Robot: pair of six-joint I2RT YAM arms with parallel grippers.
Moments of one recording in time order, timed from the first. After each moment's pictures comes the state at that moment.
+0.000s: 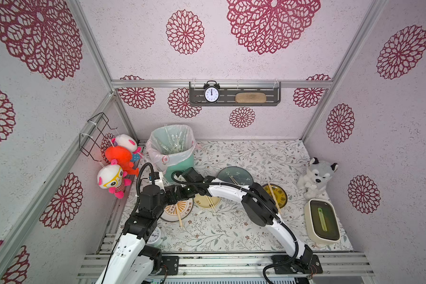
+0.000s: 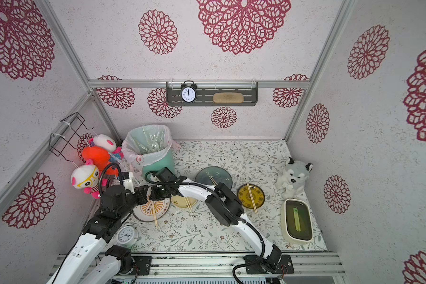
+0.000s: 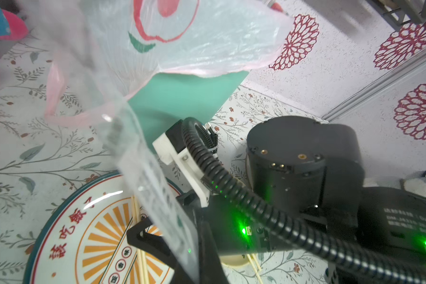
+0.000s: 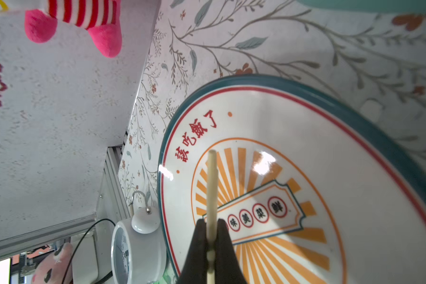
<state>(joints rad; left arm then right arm) -0.24 0.70 0.54 -0.31 0.01 -0.47 1.00 2.42 1.96 -0.28 -0.48 0.72</state>
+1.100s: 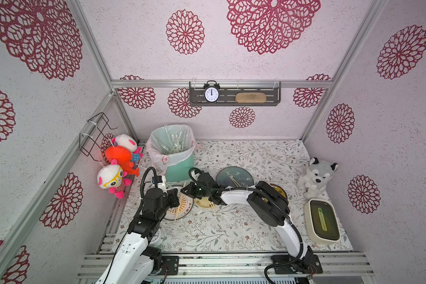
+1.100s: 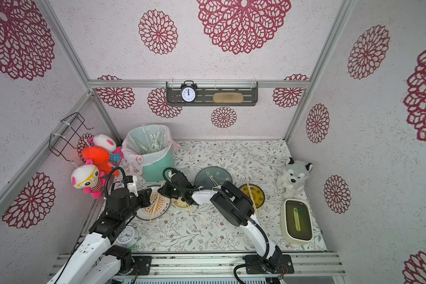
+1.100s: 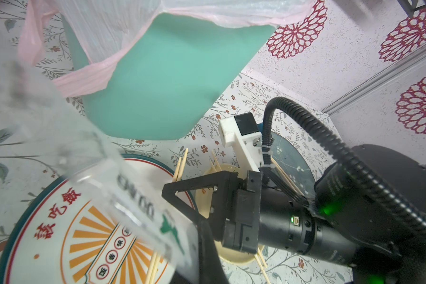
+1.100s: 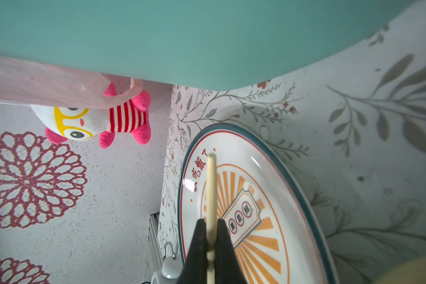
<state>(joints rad) -0.25 0.73 0.44 -0.20 0.04 -0.50 0.96 2.25 1.45 0.37 -0.31 1.13</state>
